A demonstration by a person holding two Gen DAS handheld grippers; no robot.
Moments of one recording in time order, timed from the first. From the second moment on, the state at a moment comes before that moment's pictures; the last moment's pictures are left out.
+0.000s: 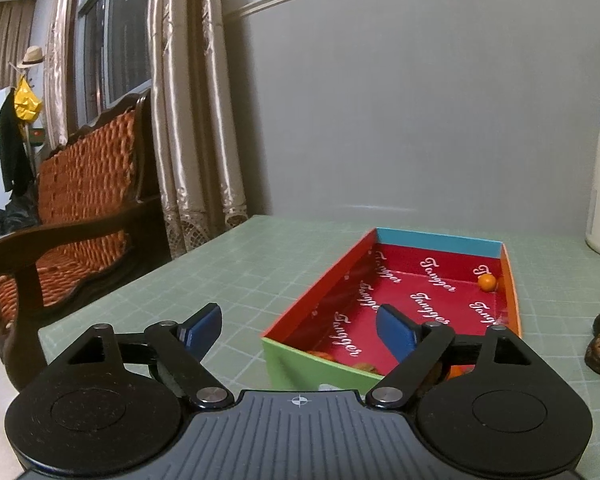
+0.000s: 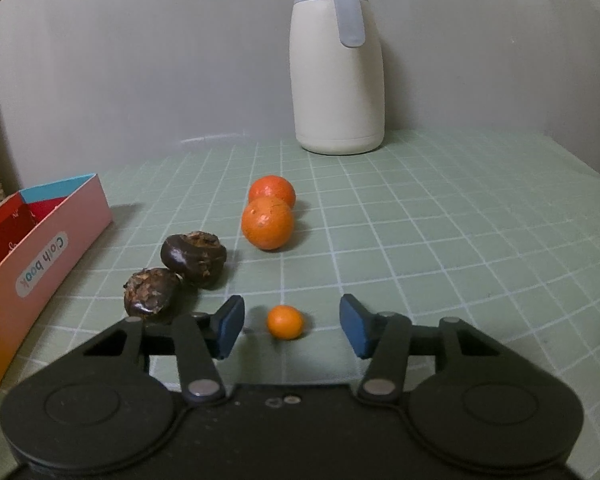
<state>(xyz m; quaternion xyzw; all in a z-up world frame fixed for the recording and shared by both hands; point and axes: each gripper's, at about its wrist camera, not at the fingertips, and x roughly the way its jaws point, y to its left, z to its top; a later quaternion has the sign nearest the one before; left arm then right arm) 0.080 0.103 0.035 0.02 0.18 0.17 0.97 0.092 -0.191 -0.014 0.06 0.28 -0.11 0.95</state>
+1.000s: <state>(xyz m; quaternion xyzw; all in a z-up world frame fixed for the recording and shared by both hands) 0.071 0.129 0.033 0.00 0.19 0.19 0.96 0.092 -0.185 -0.008 0.04 0.26 -0.08 0.96</state>
